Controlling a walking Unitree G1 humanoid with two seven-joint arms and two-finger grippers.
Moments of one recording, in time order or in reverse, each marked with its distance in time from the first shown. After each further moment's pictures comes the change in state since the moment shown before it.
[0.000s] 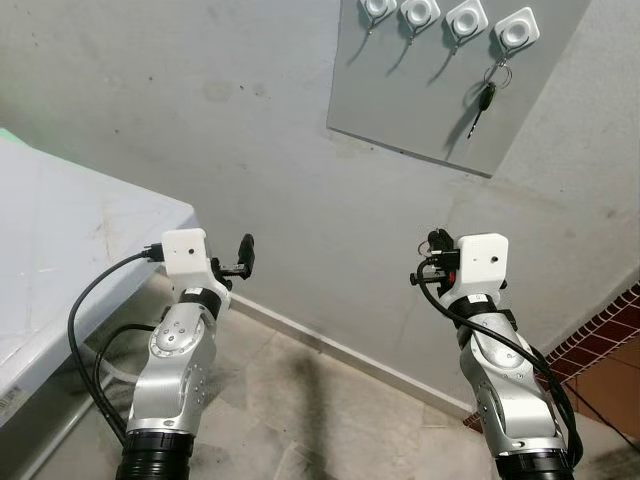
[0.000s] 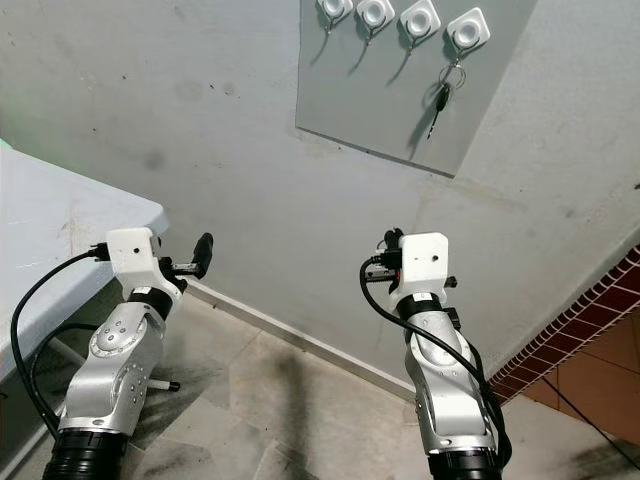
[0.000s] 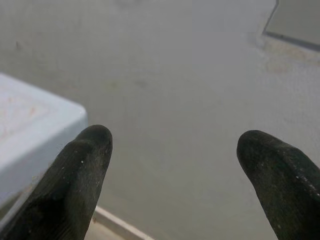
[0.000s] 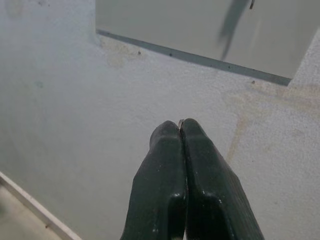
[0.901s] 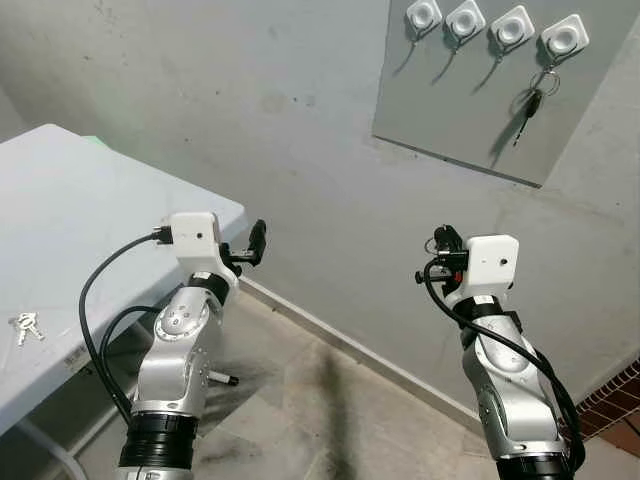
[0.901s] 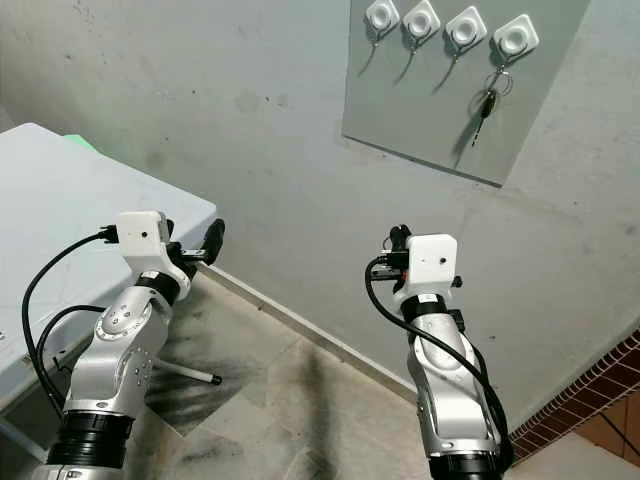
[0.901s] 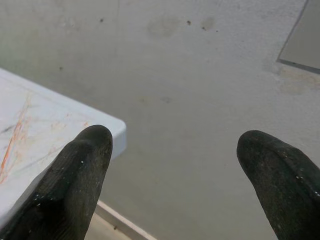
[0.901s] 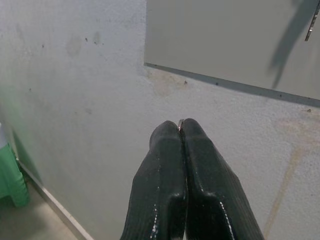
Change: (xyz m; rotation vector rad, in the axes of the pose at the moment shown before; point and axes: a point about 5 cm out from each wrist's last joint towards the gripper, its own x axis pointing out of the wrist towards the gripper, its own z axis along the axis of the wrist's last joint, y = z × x) left arm 0.005 -0.006 0.002 -0.034 0.002 -0.049; right arm -0.002 -0.003 0.003 0.016 -0.048 -0.009
